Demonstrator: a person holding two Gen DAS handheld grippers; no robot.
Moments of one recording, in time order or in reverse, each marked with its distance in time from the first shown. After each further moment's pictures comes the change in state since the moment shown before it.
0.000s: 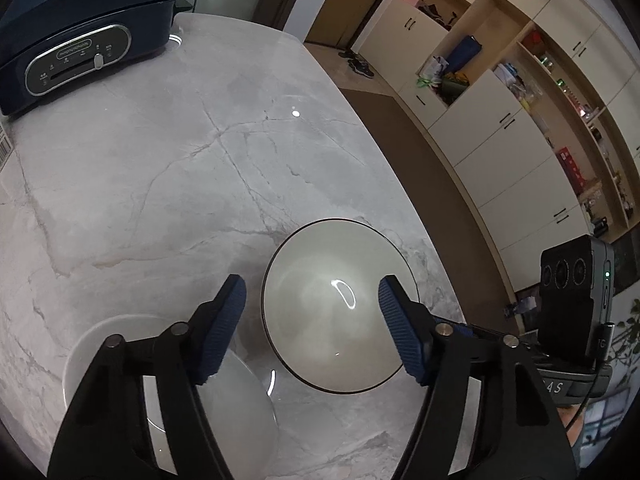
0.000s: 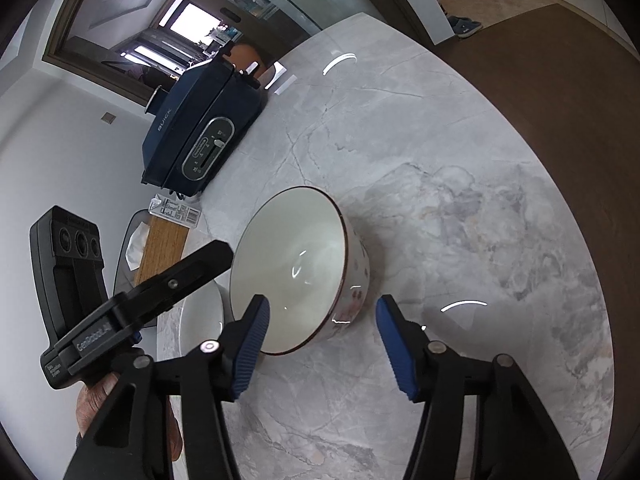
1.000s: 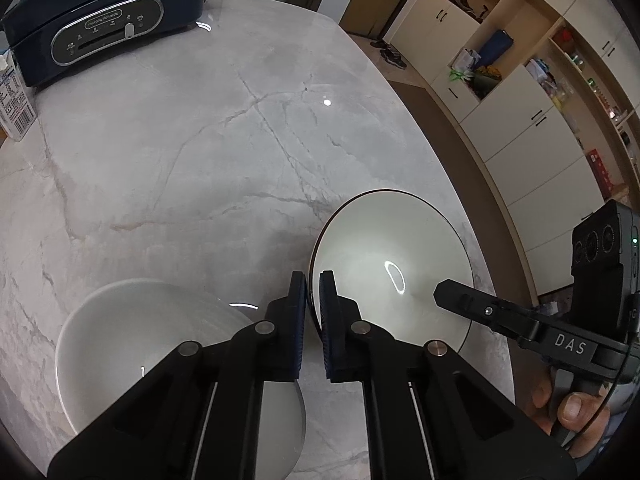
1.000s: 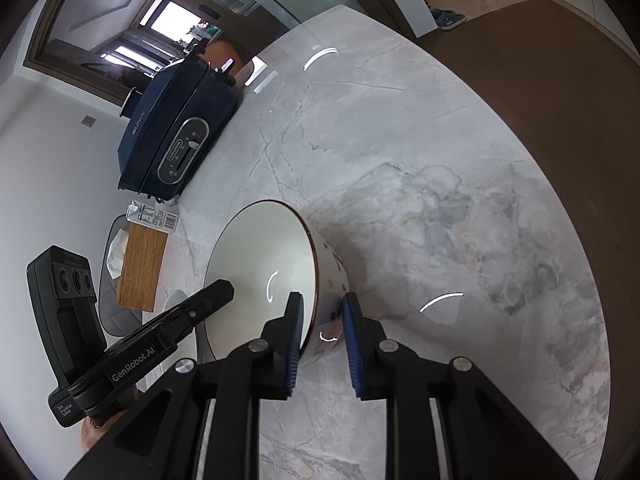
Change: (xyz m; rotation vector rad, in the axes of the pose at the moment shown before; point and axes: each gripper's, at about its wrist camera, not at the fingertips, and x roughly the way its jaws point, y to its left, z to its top) left arm 0.021 0.010 -0.020 -0.042 0.036 0.110; right arm 0.013 -0.006 0.010 0.027 0.022 -0.062
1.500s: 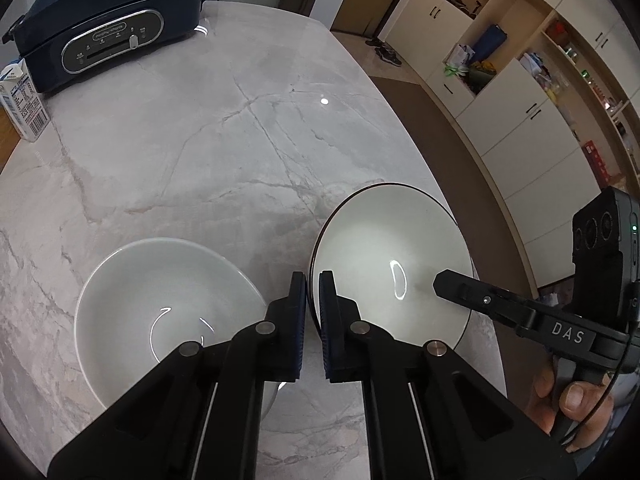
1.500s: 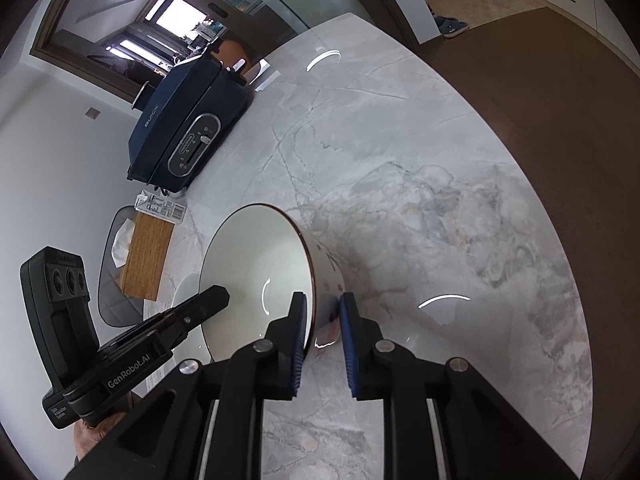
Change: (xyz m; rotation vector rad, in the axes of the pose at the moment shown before) left arm -0.041 -0.012 -0.021 0.023 -0.002 -0.006; right arm -0.030 0.012 -0.015 -0.031 0.001 -0.014
